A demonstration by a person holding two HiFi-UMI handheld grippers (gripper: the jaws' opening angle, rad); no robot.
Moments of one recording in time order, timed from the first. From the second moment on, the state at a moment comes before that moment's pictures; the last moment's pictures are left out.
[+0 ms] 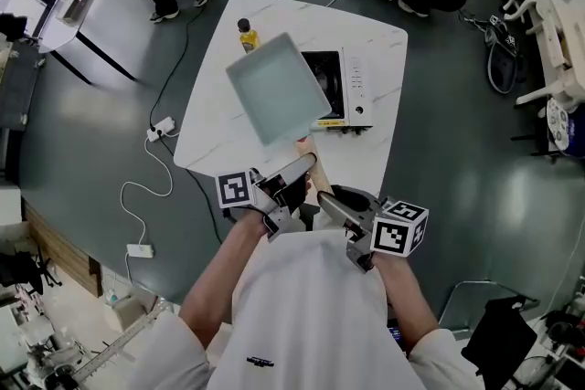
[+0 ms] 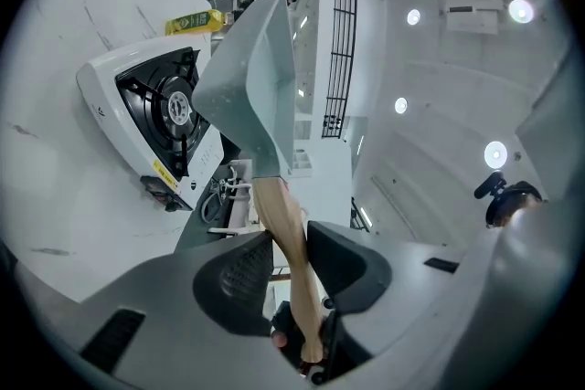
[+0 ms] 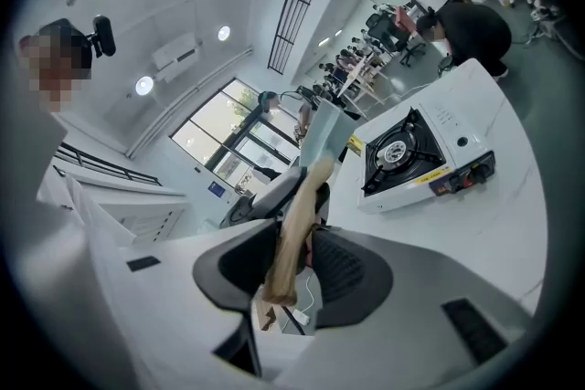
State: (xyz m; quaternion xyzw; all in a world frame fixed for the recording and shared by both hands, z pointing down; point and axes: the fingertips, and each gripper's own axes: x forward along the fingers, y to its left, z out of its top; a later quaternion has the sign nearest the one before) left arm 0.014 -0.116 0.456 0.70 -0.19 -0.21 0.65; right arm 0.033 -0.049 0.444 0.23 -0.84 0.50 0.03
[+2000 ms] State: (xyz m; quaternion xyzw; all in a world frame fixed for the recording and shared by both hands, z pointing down) left arm 0.018 -0.207 0.604 0.70 -0.15 -0.10 0.69; right arm 0.014 -0.133 0.591 0.28 -0.75 0.60 0.00
